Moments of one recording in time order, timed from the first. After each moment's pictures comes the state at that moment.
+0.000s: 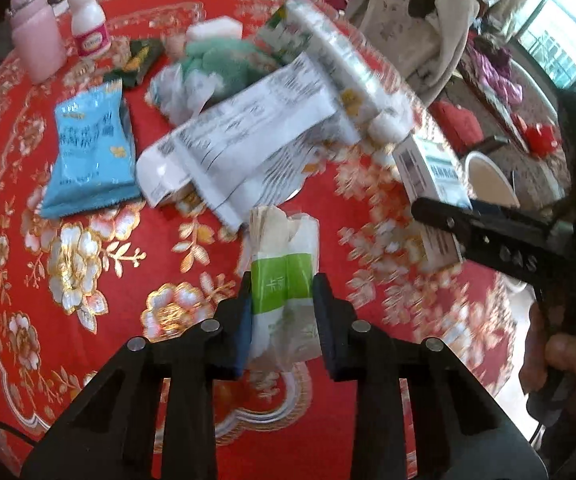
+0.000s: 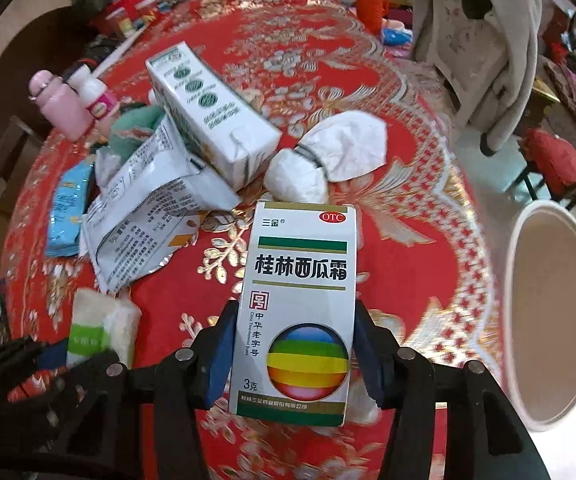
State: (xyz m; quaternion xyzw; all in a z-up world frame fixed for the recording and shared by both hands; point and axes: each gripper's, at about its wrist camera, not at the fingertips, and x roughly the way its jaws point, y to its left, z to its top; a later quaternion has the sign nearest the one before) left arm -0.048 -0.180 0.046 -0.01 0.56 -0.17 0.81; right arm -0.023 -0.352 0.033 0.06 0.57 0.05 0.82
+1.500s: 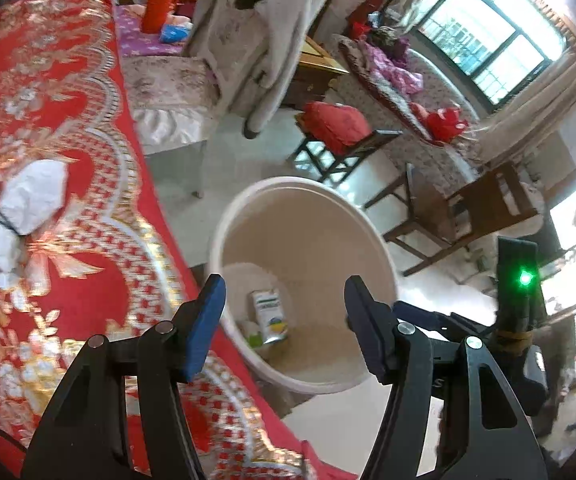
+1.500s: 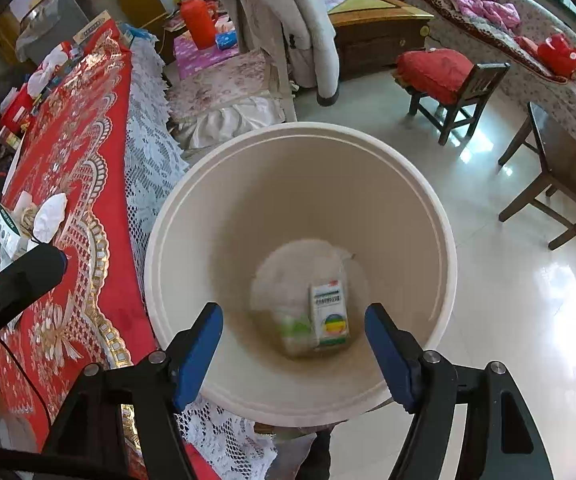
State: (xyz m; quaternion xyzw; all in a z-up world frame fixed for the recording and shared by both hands) left arm -0.029 -0.450 0.070 -0.04 0.53 -0.34 0.78; right arm -0.119 -0.628 0.028 0.18 0.56 -0.11 0.80
